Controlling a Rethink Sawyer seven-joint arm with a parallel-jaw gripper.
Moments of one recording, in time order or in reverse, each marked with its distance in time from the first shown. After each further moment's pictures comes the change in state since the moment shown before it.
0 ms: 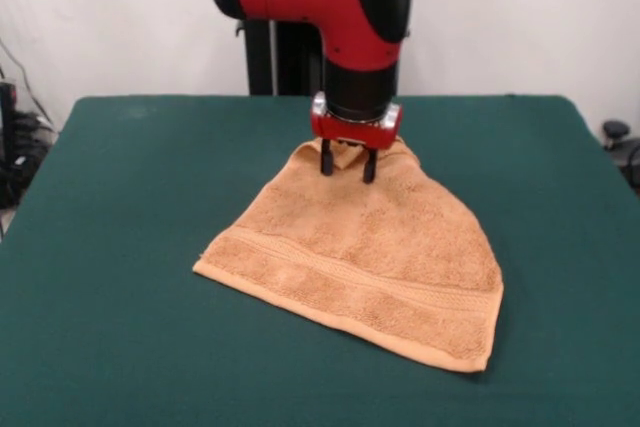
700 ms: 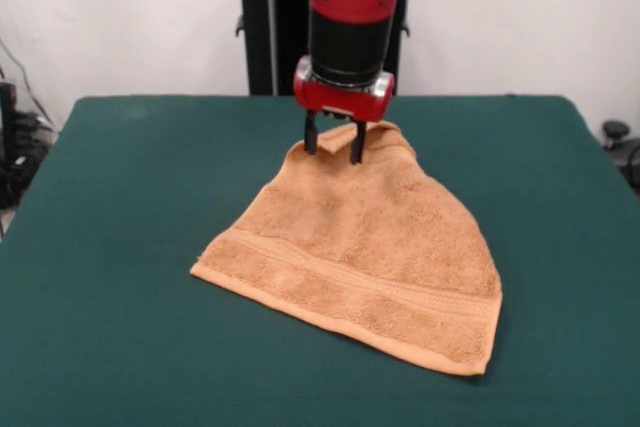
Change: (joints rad) arm 0.002 -0.128 -0.011 0.001 0.000 0.068 0.000
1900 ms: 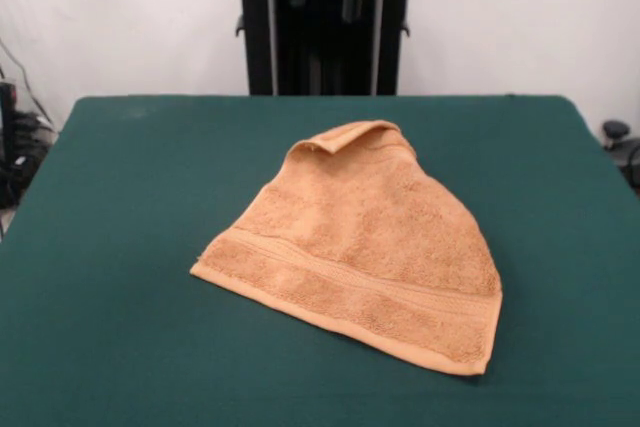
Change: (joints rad) arm 0.017 -0.352 -0.039 -0.060 0.125 0.429 0.000
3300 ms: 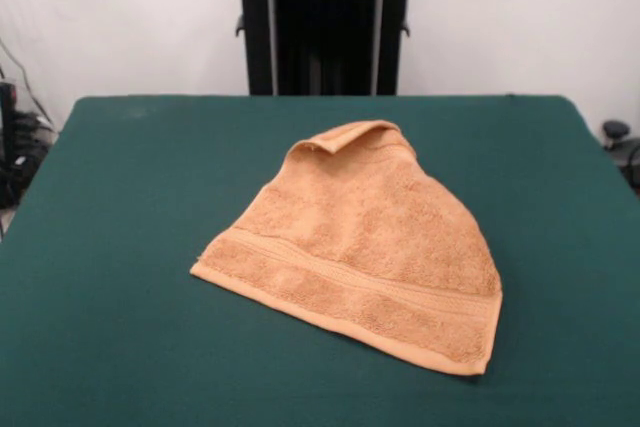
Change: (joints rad) arm 0.062 -0.129 -0.032 -0.213 0.014 0.285 0.000
